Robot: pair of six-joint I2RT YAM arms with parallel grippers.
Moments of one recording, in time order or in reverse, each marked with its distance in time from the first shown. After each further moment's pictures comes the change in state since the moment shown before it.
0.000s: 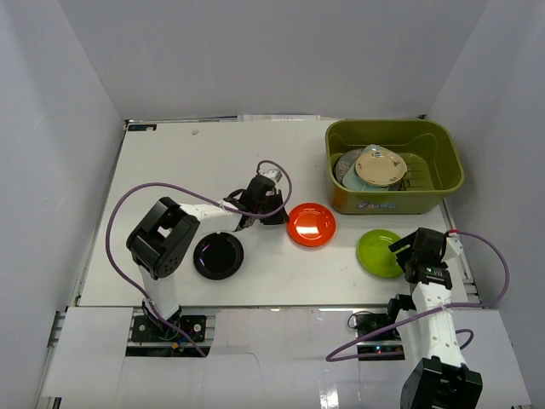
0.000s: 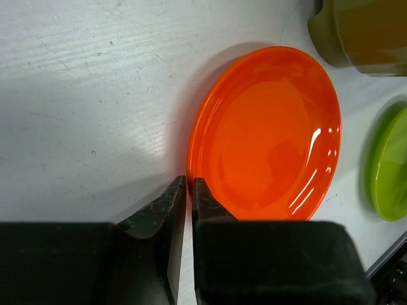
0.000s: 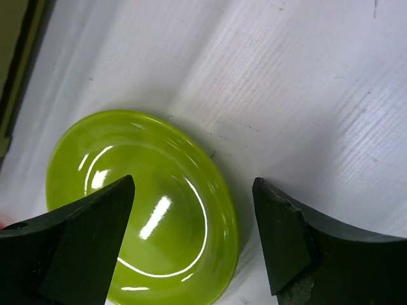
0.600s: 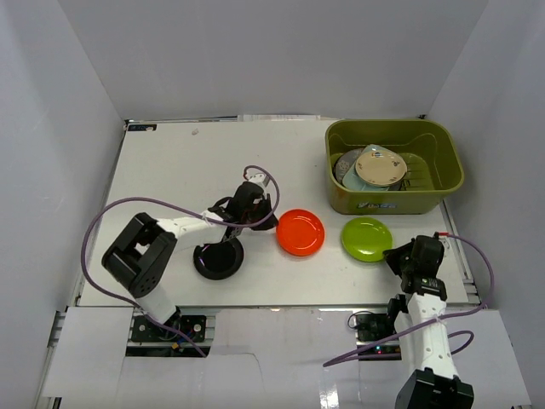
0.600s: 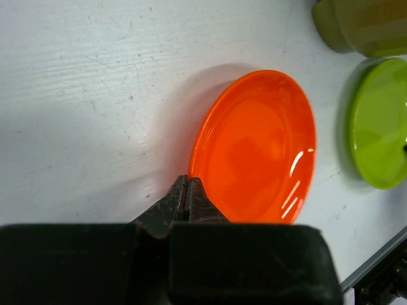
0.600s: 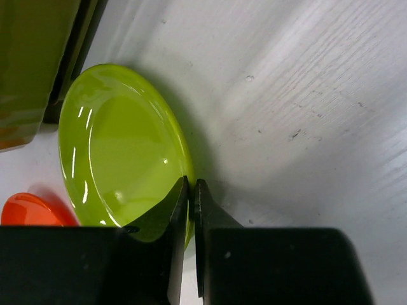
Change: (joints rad) left arm 0.000 -0.161 -0.158 0.025 -0.071 0.001; right arm -0.006 -0.090 -0.116 0.142 -0.263 0.031
